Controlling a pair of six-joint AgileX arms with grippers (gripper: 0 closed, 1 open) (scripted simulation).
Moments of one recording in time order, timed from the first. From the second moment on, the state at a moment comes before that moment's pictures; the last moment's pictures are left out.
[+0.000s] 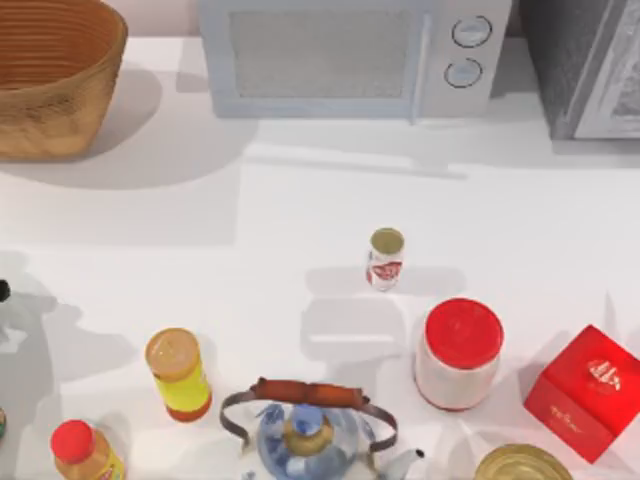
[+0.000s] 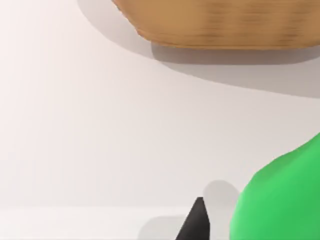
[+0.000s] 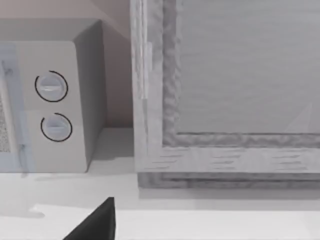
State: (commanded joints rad) left arm 0.37 1.73 0.30 1.01 0.36 0.17; right arm 0.00 0.00 0.00 0.00 0.00 0.00
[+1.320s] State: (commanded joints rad) left arm 0.13 1.76 1.55 -0.18 0.15 0.08; right arm 0.00 0.00 0.00 0.00 0.00 0.00
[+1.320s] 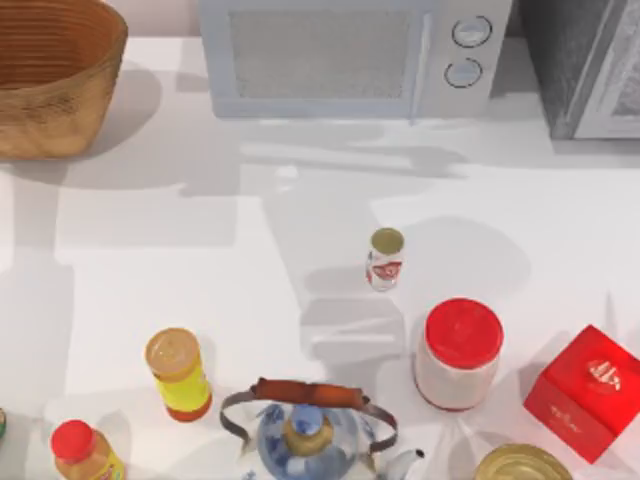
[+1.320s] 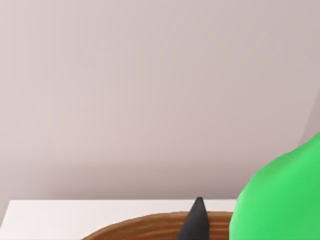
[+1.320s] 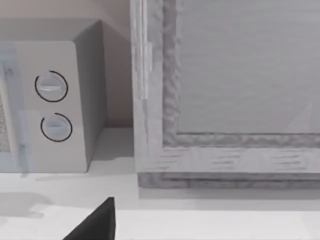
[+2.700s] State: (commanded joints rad) left arm 0.12 1.94 1.60 -0.04 0.14 0.07; right arm 0.00 0.00 0.00 0.00 0.00 0.00
